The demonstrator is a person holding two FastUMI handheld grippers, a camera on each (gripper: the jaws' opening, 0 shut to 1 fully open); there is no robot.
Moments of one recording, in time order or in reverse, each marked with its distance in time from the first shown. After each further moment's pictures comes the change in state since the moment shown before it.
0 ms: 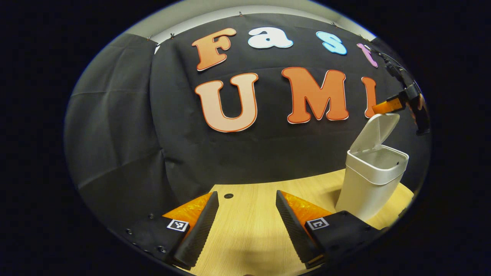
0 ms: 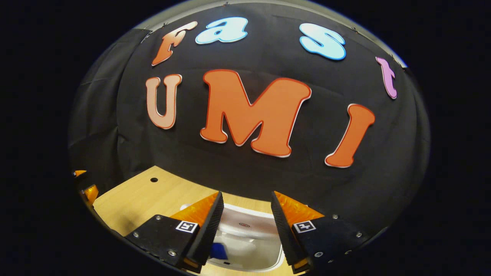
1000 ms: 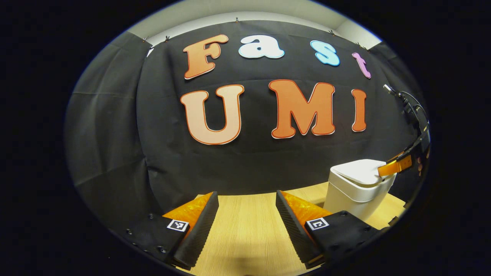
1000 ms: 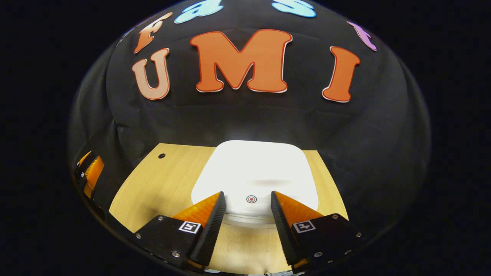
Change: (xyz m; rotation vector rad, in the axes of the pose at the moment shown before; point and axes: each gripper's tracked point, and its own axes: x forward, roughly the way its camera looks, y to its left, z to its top) left arm -0.358 -0.172 -0.311 -0.040 -0.087 -0.077; right arm -0.048 0.034 -0.123 0.185 0.313 -0.022
